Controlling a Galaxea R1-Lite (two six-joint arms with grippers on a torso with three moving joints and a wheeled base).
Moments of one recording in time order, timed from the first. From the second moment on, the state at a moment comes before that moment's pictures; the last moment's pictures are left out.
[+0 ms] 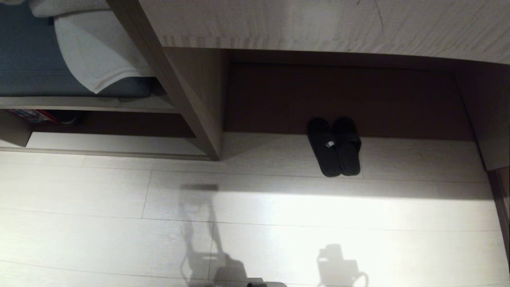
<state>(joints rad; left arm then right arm) 0.00 0.00 0.00 0.00 0.00 0.00 0.01 0.00 -0.01 0.01 -0.01 0.02</state>
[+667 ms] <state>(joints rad) 0.00 0.00 0.00 0.00 0.00 0.00 0.01 0.00 -0.01 0.02 -0.01 0.02</state>
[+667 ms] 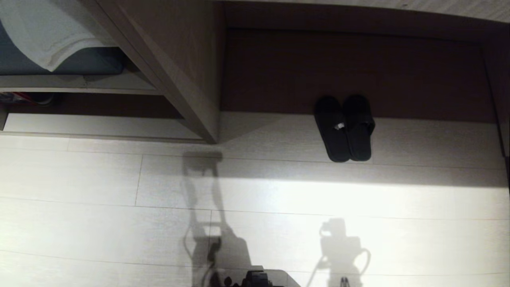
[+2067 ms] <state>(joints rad) 0.00 0.00 0.00 0.00 0.00 0.00 0.01 0.00 -0.01 0.01 -0.01 0.02</state>
